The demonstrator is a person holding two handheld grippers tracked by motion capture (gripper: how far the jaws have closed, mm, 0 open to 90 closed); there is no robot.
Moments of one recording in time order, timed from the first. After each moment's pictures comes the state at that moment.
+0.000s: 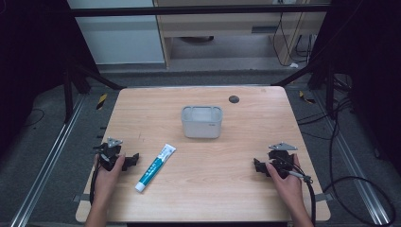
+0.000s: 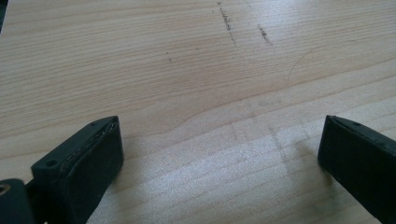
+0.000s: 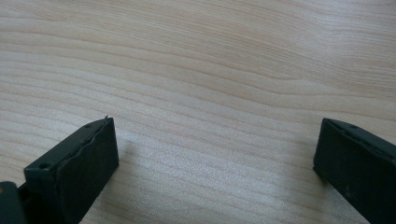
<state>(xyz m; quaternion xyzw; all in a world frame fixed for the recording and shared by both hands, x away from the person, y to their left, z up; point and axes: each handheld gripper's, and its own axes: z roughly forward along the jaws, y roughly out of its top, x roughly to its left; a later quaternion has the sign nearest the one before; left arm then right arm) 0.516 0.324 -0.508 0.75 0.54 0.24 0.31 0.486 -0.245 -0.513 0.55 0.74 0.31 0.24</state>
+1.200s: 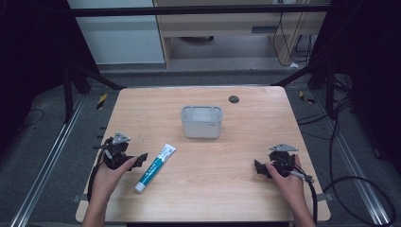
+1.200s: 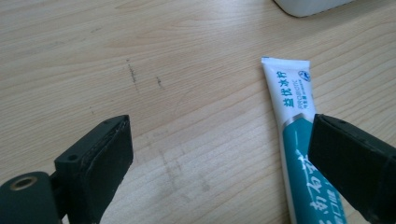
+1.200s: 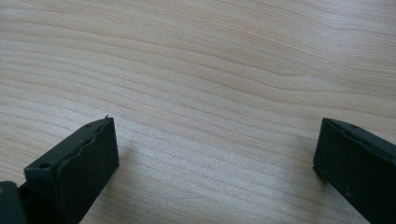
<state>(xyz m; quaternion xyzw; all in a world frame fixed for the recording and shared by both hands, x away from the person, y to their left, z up) 0.492 0.283 -0.443 0.79 0.47 0.20 0.33 0.483 -0.248 -0.513 0.54 0.74 0.32 0.23</state>
